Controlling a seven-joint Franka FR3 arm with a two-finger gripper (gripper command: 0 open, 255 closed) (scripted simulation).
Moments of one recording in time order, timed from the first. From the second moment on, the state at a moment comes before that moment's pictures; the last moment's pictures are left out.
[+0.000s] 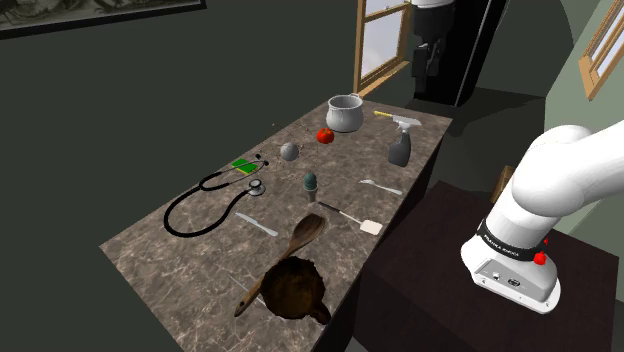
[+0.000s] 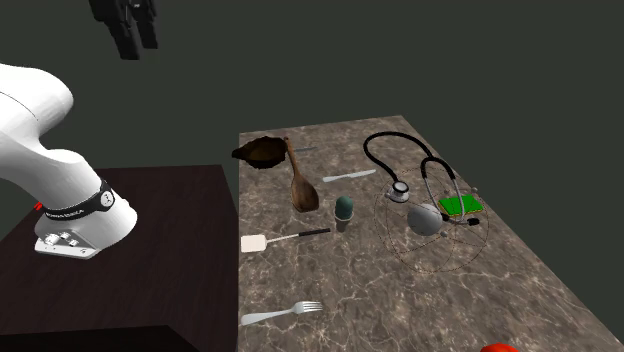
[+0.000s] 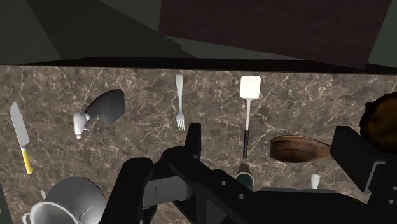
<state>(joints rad) -0.01 -0.76 0.07 -2.32 -0.08 1.48 -0.13</state>
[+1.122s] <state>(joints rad) -0.02 -0.24 0.04 -2.24 -0.01 1.84 -0.12</state>
